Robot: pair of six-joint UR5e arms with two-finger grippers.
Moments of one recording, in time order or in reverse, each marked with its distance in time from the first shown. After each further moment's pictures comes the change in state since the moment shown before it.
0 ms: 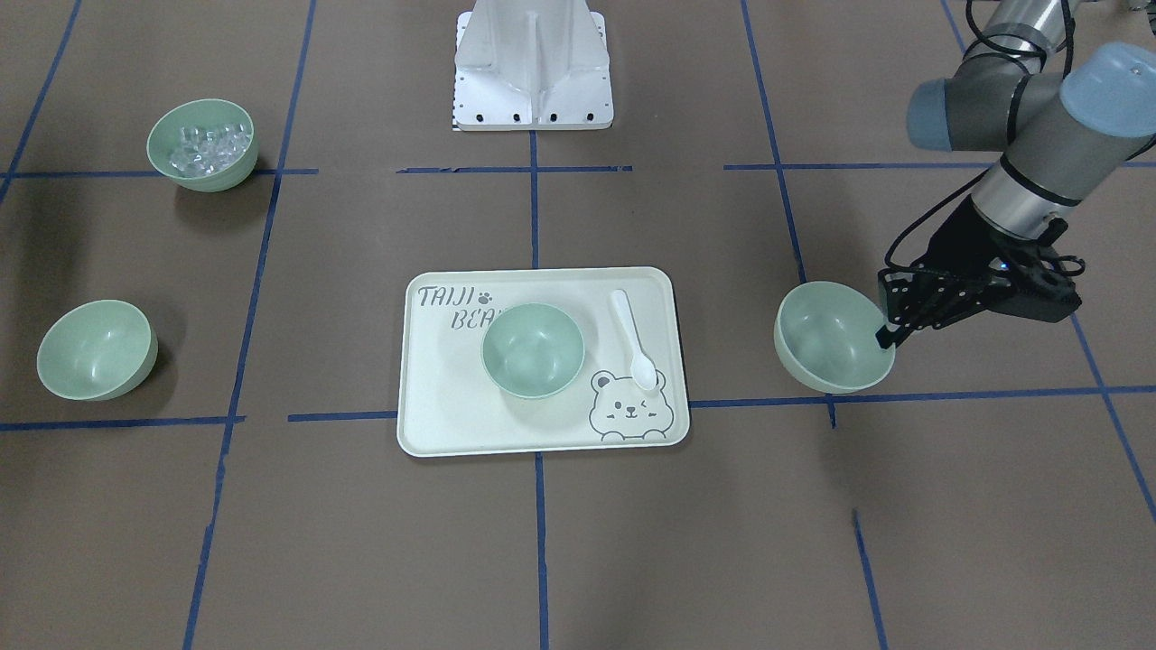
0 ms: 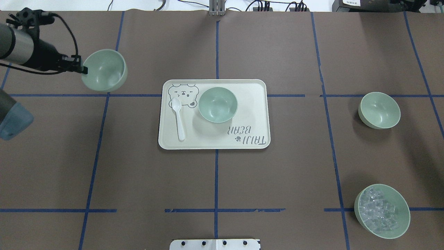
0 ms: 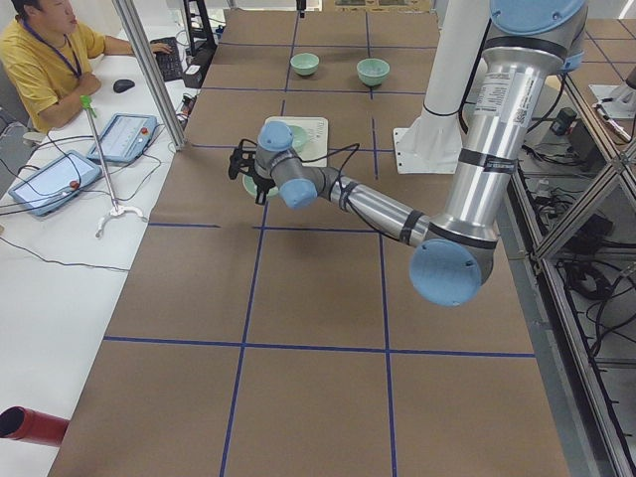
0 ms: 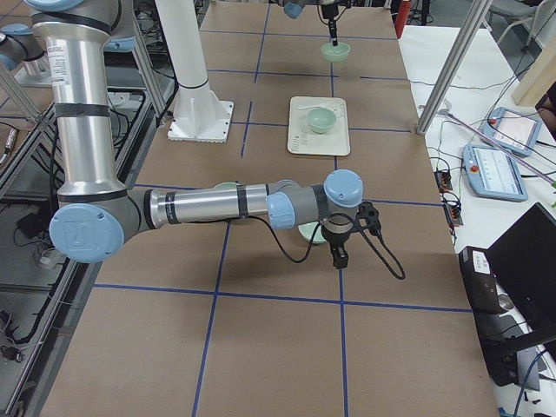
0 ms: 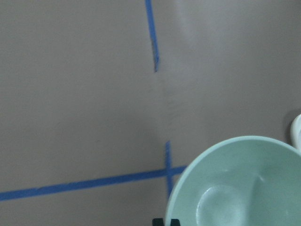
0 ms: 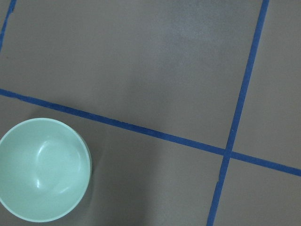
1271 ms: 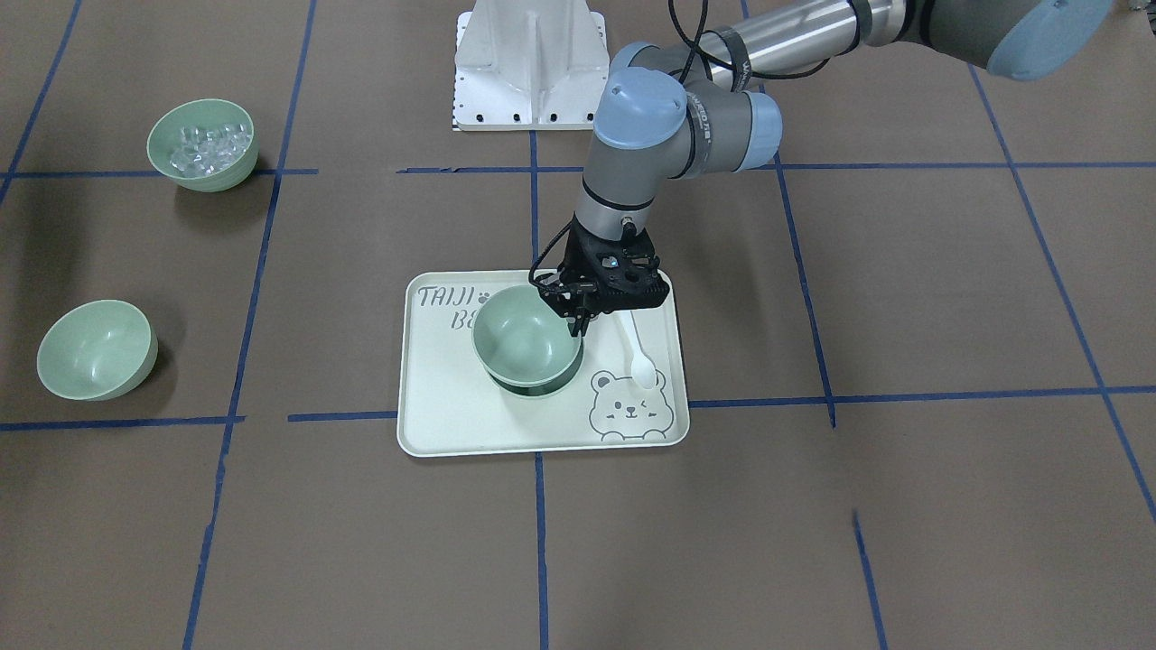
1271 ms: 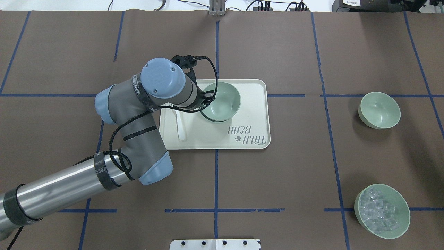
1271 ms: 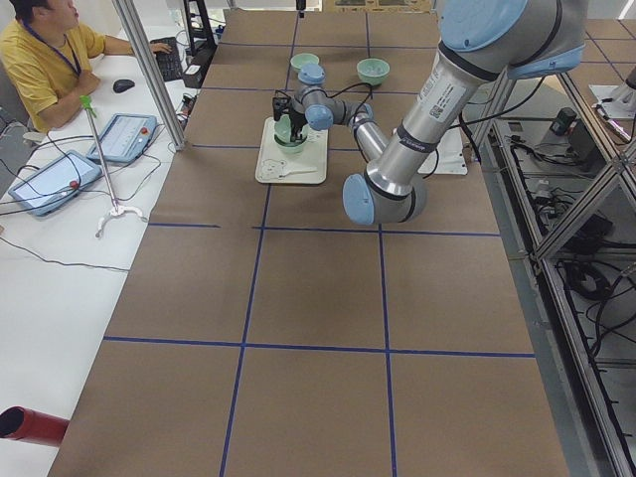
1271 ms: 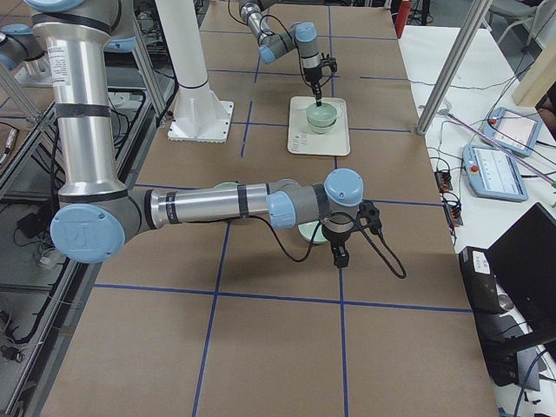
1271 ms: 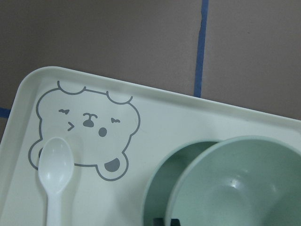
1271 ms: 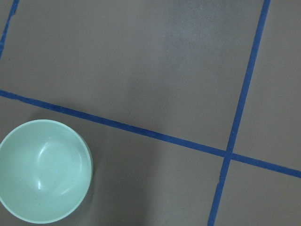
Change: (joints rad) left arm 0.426 -0.428 0.222 0.236 0.358 -0.375; right arm 0.000 0.002 0.002 0.000 -0.001 0.002
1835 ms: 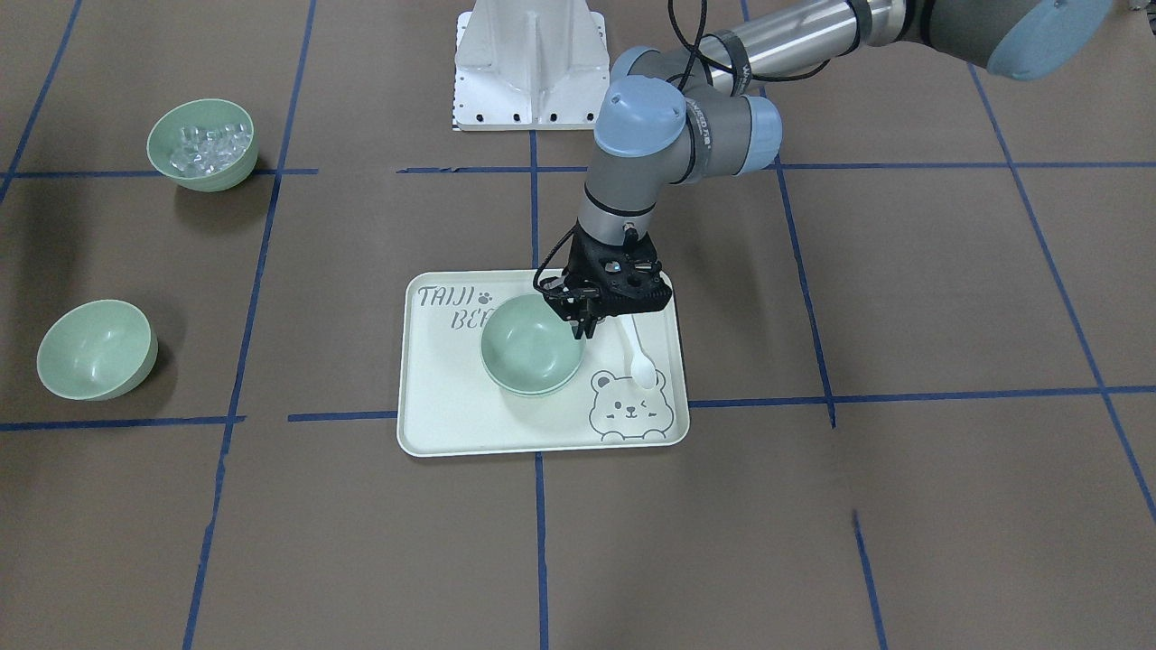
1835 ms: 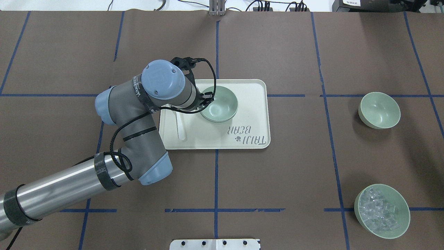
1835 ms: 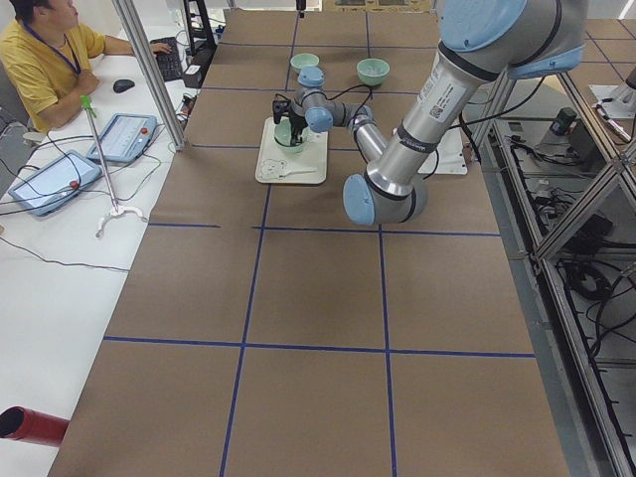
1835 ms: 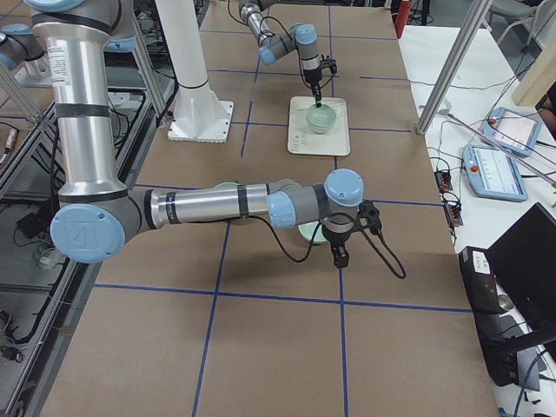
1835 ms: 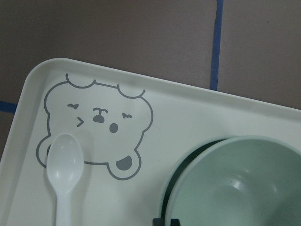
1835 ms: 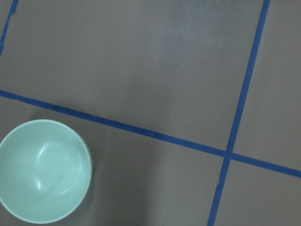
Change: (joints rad) left arm 0.001 0.005 0.005 0.008 0.001 0.007; right arm 0.000 0.001 -0.002 0.000 0.001 -0.001
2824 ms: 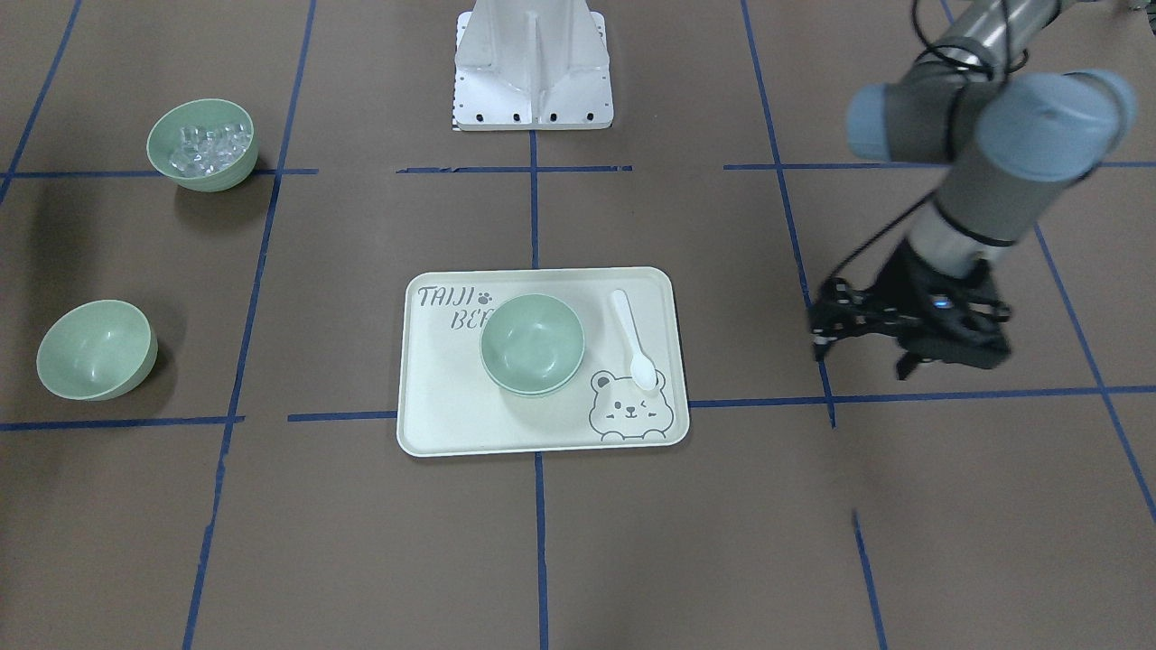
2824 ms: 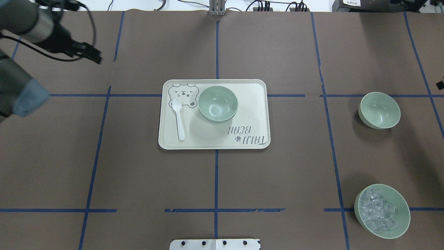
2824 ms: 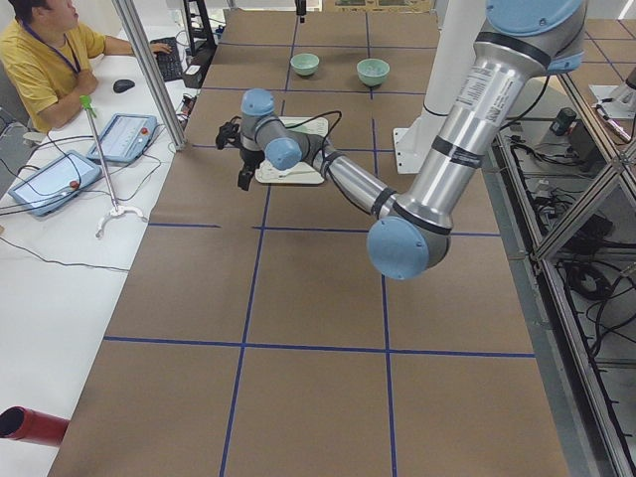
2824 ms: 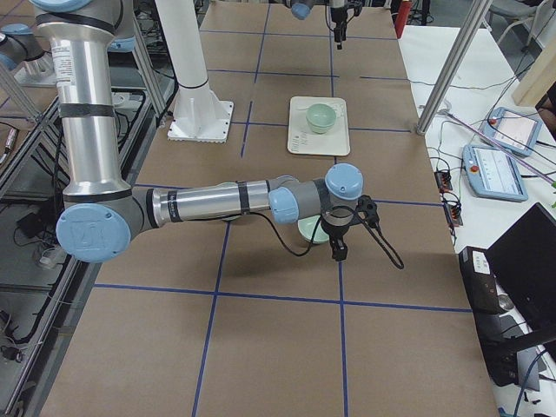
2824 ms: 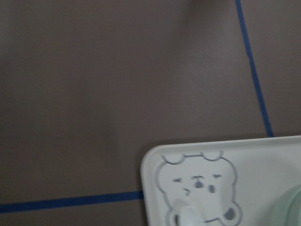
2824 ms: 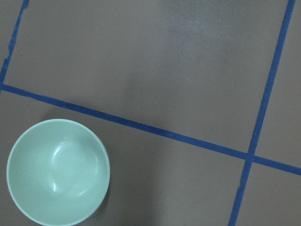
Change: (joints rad) left arm -0.561 0.407 -0.175 0.016 -0.412 0.970; right arm -0.056 0.004 0.016 0.014 -0.003 0.064
